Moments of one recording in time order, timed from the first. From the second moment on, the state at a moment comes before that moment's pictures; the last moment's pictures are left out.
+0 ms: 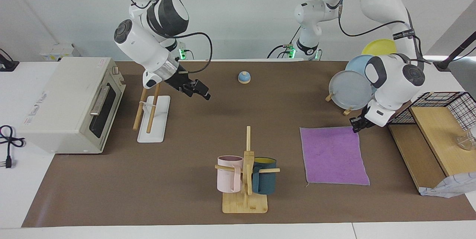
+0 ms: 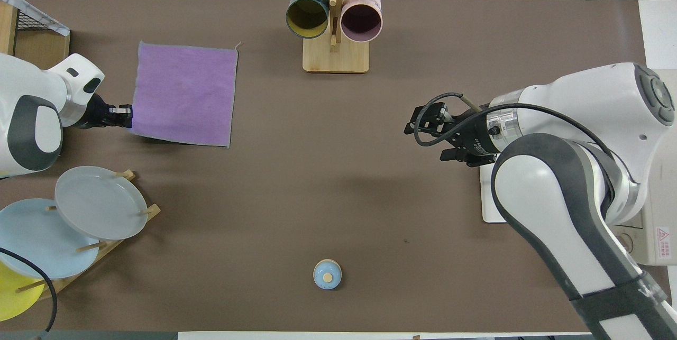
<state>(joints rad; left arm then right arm) 0.09 0.26 -0.13 -1.87 0.08 2.12 0.05 0.33 0.01 -0.08 -2.00 0.57 2.06 0.49</state>
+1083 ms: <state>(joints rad) -0.24 0.22 -0.12 -1.99 0.19 2.15 -0.11 0.33 0.01 -0.08 -2.00 0.57 2.08 0.51</state>
